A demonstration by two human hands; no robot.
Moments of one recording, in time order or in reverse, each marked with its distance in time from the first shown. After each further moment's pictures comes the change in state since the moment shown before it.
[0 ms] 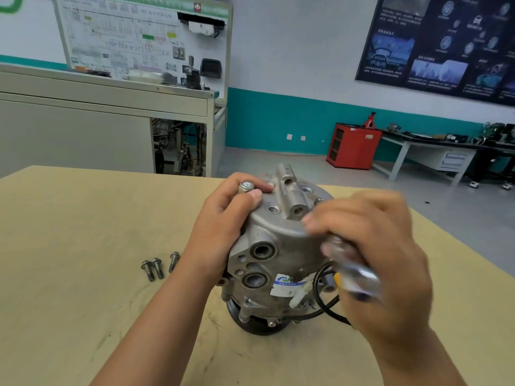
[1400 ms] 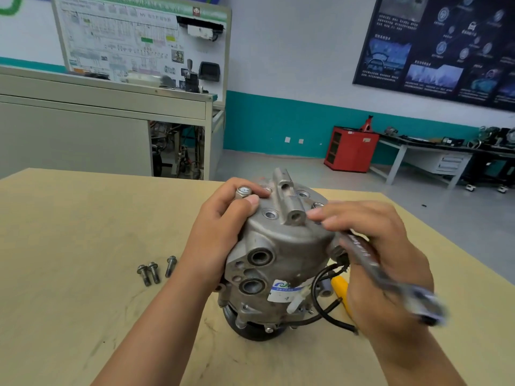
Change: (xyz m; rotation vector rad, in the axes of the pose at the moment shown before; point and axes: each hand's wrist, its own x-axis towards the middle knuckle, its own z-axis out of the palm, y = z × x) left_hand 0.001 -0.003 0.000 -0.009 -0.005 0.001; right_hand -0.005 0.012 0.001 0.238 0.040 0.125
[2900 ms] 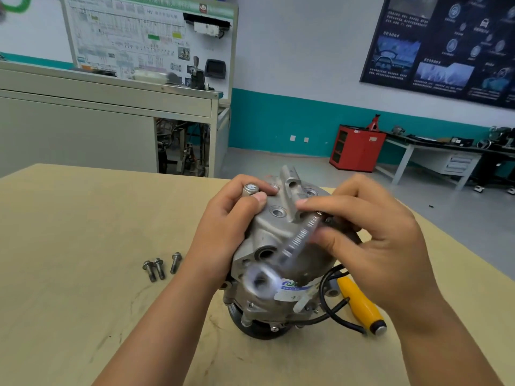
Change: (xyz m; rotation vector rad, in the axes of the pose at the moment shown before) left_hand 0.000 0.001 -0.001 -0.039 -0.015 -0.006; right_hand 0.025 0.001 -0.005 -0.059 -0.216 0.135
